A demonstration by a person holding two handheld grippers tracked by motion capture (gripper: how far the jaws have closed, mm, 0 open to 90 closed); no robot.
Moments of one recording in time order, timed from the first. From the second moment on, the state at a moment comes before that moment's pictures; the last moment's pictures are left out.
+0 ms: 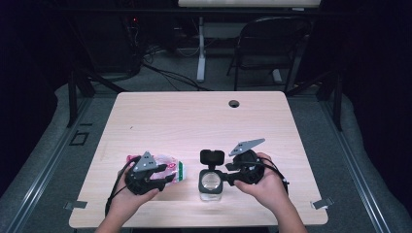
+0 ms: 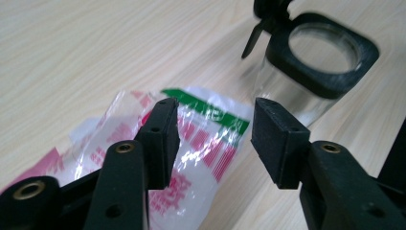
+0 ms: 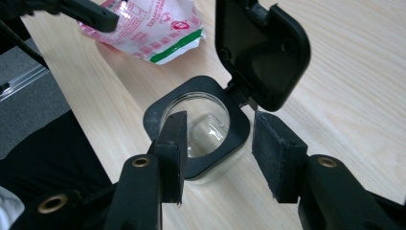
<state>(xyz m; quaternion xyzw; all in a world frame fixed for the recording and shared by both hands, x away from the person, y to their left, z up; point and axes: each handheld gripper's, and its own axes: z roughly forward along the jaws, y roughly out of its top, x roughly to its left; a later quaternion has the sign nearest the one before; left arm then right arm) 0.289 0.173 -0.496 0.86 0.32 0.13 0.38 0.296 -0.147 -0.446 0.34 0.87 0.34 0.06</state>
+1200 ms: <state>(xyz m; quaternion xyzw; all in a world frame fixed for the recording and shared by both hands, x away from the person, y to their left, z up) 0.289 0.133 -0.549 0.87 0.31 0.21 0.32 0.285 -0.145 -0.453 0.33 0.88 0.34 0.06</state>
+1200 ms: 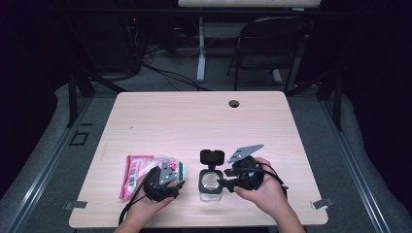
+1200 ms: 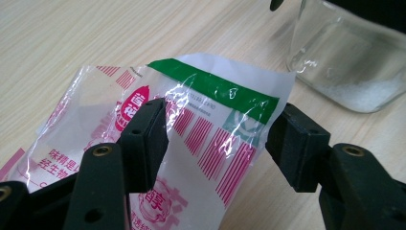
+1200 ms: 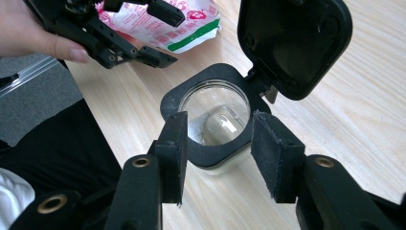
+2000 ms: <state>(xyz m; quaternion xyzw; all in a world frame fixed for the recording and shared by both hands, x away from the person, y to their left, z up) 0.292 0.156 -0.546 0.85 0.35 0.22 0.34 0.286 -0.146 -0.452 0.33 0.88 0.35 0.06</state>
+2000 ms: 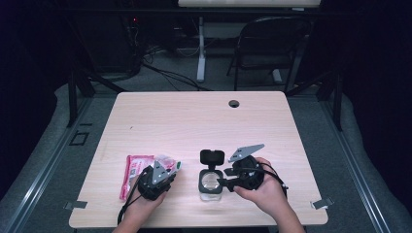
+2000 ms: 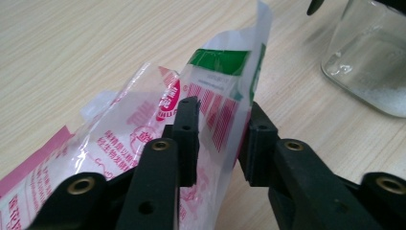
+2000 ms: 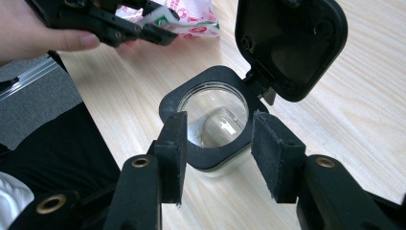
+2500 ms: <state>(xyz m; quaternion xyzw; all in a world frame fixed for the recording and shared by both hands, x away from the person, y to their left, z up) 0.305 0.158 -0.525 0.84 0.36 0.21 0.36 0.287 -0.149 -0.451 0.34 0.87 0.35 0.05</state>
